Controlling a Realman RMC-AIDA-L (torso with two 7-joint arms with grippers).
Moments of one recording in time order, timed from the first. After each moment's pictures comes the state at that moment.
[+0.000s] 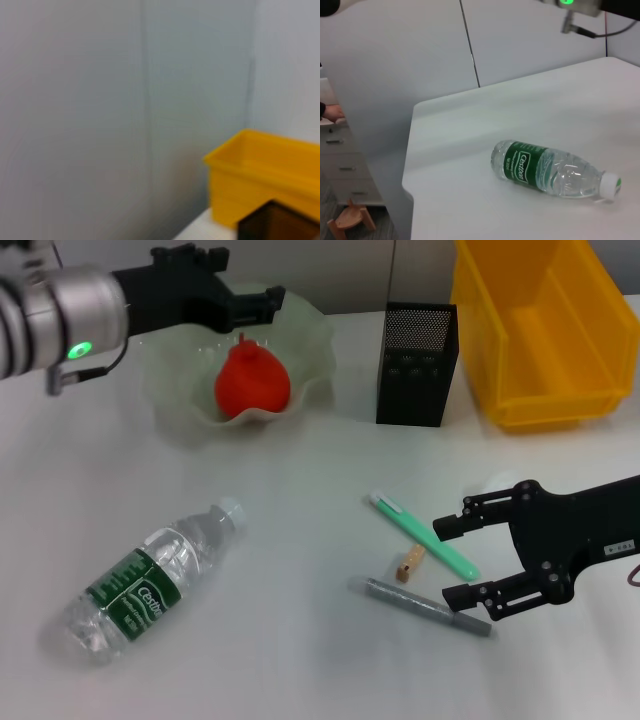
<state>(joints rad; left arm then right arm) -0.60 -2.06 1.34 1.03 1.80 0.82 -1.82 0.49 2.08 -0.71 -0.95 -2.17 -1.92 1.40</state>
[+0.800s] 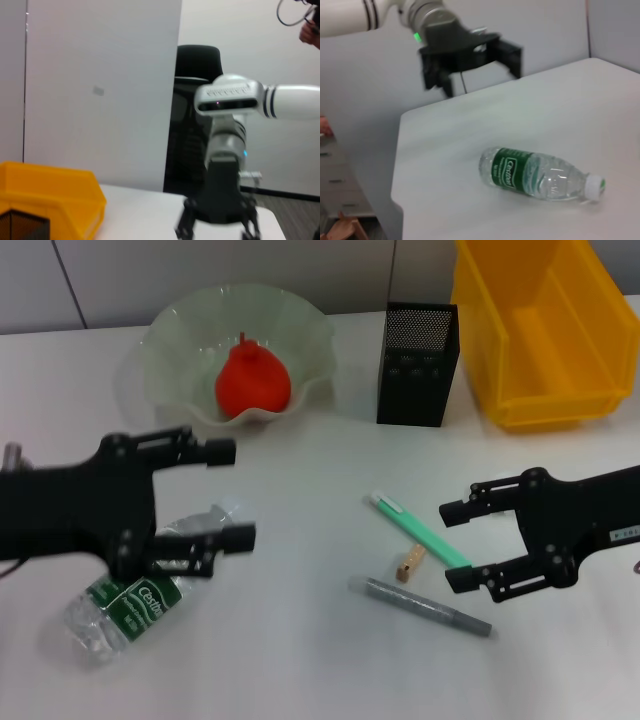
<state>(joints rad) -0.33 -2.06 1.03 1.08 1.65 1.80 -1.49 0.49 2.08 -0.70 -0.99 -2.16 -1.92 1.48</state>
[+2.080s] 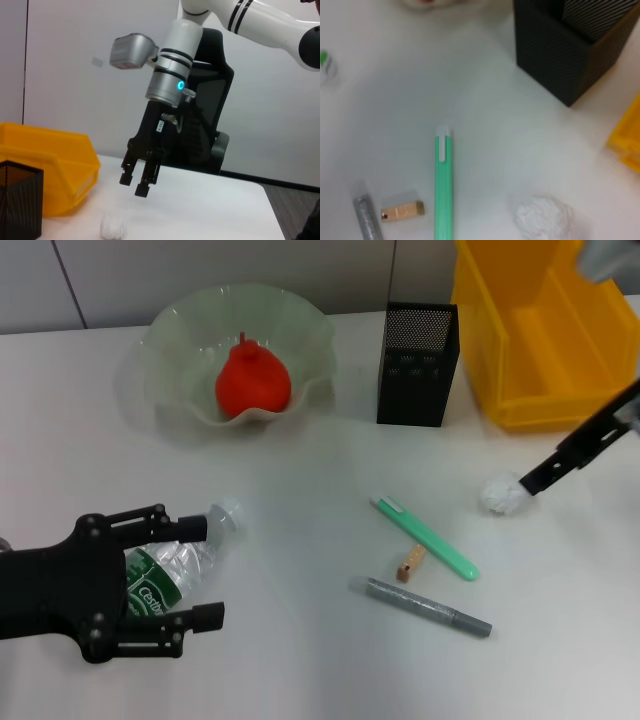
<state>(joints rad) -0.26 -2.05 1.03 1.00 1.70 1.83 -1.39 0.76 2.03 -0.93 -1.18 -2.80 -1.75 2.38</state>
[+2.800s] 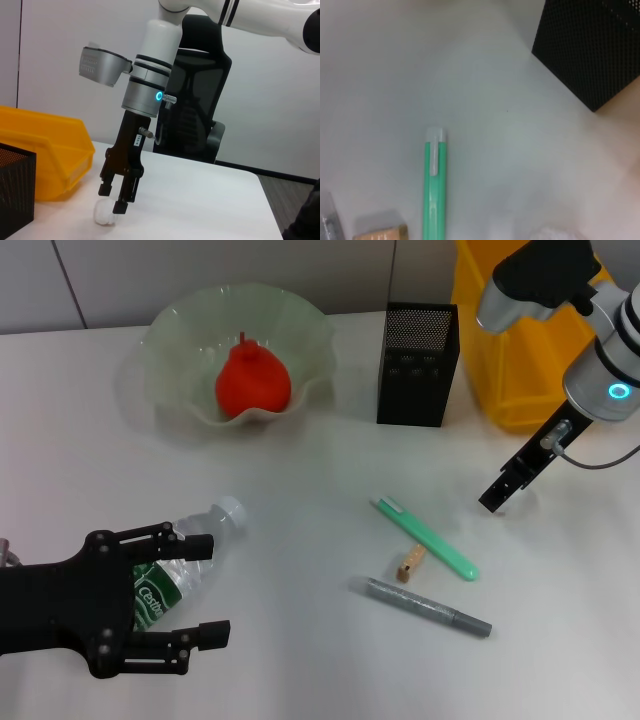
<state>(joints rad) -0.25 -2.06 1.03 1.00 1.74 1.83 -1.39 0.83 2.07 -1.10 -1.00 -2.87 -1.54 2.48</state>
